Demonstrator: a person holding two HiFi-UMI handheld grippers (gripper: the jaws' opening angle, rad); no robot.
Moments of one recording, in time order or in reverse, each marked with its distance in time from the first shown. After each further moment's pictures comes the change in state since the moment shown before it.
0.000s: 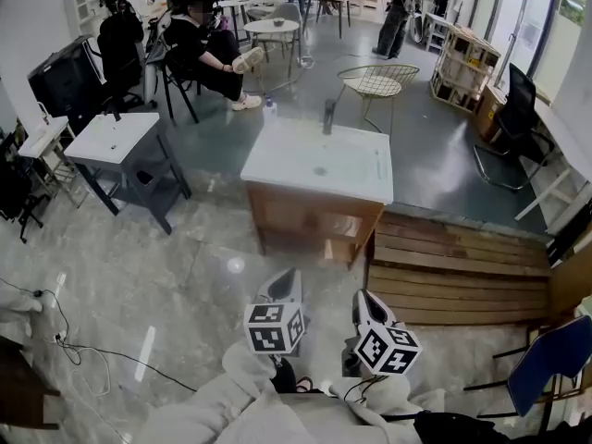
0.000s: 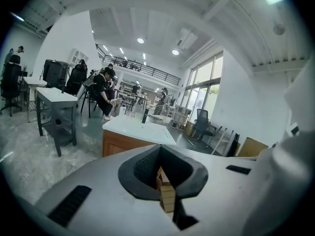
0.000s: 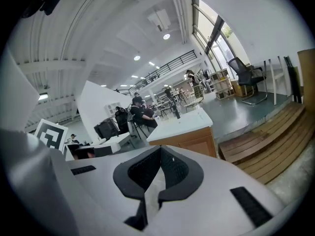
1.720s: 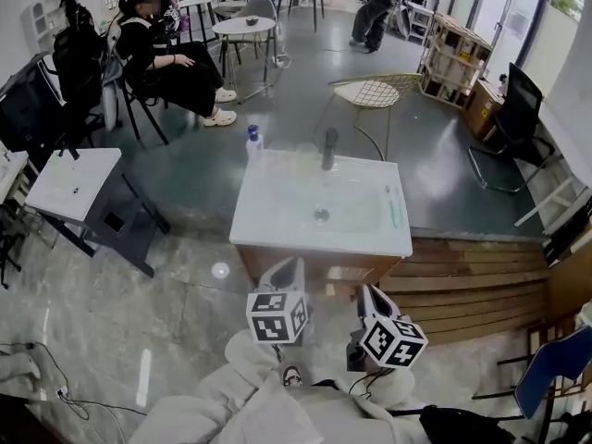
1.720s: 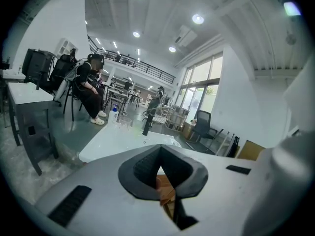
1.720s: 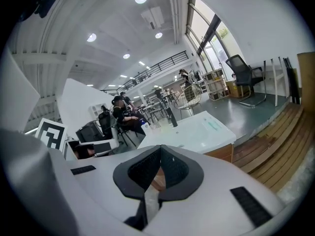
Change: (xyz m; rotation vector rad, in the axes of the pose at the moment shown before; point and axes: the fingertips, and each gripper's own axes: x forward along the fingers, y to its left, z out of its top) left arm 0.243 0.125 0.122 0.012 0.029 -0.112; right arm 0.258 -0.007 0.087 0.037 -0.015 -0.131
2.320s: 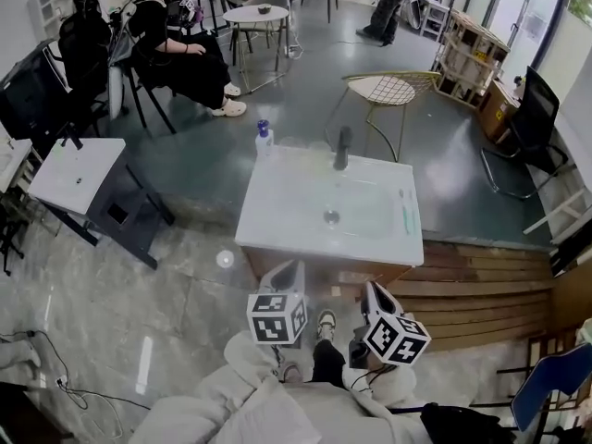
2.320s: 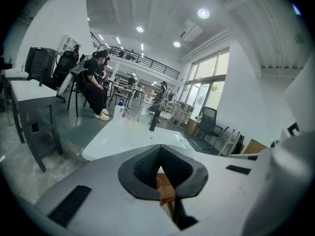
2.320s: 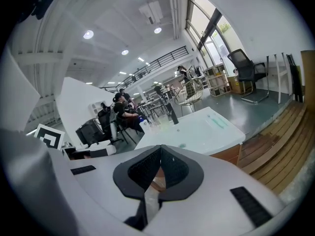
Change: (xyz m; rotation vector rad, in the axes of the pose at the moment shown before) left arm 0.024 0.032 -0.008 -0.023 0.054 0.042; right arm 0.046 -0.004 0.003 0.013 0.047 0.002
